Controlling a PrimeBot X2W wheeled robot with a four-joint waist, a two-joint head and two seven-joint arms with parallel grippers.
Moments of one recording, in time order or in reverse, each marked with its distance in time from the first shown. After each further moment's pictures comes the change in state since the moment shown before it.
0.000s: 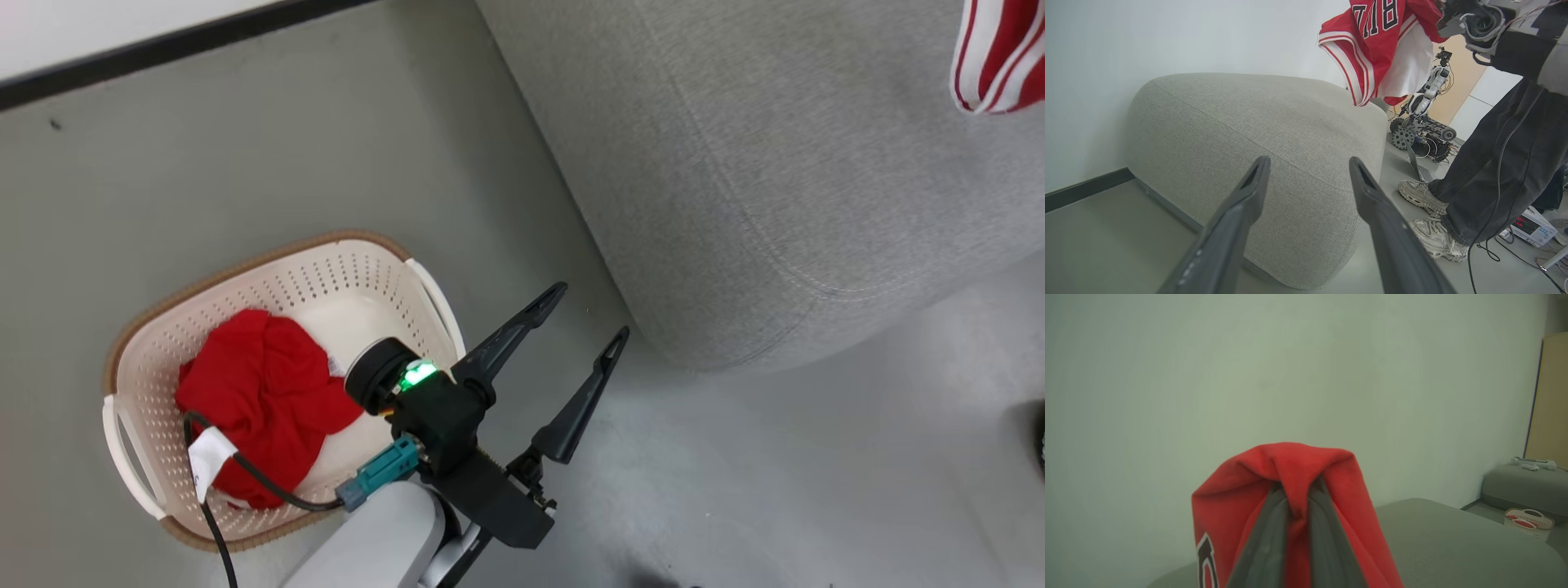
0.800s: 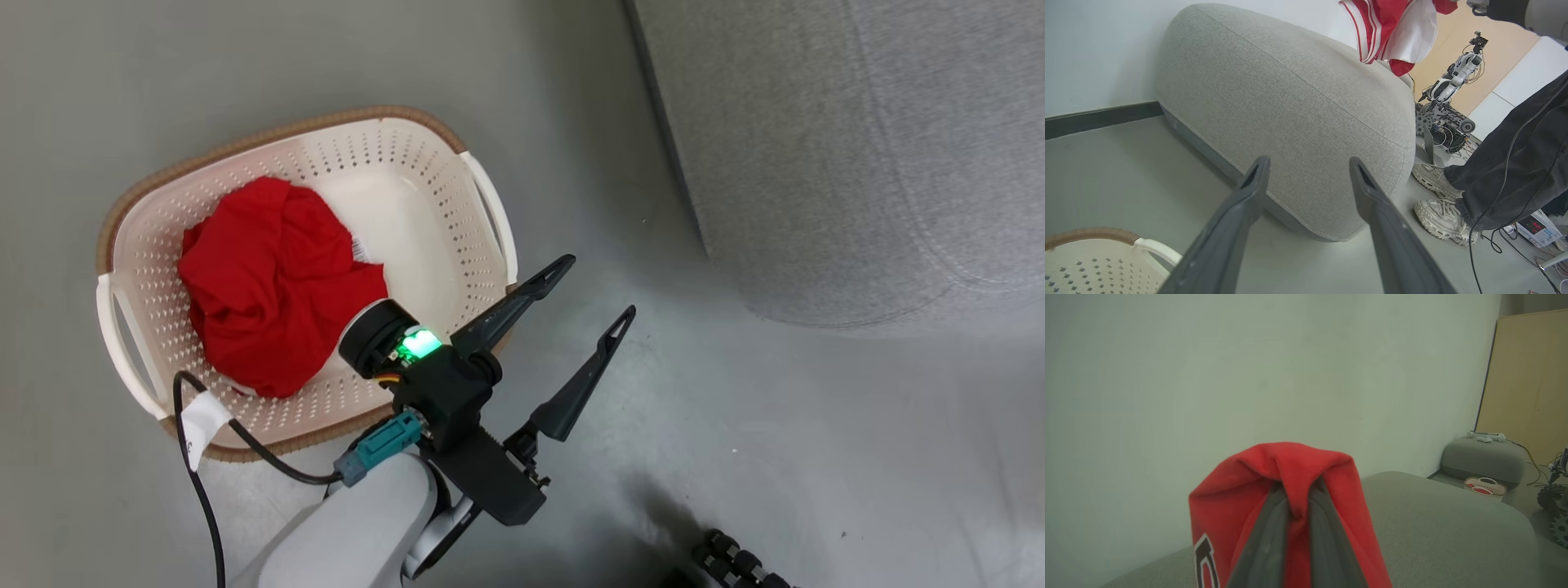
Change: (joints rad) left arm -0.098 0.045 -0.058 -0.011 0.000 0.000 0.013; right arm -0.251 -0.118 -0.122 0.247 0.026 -0.055 0.000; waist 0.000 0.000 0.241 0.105
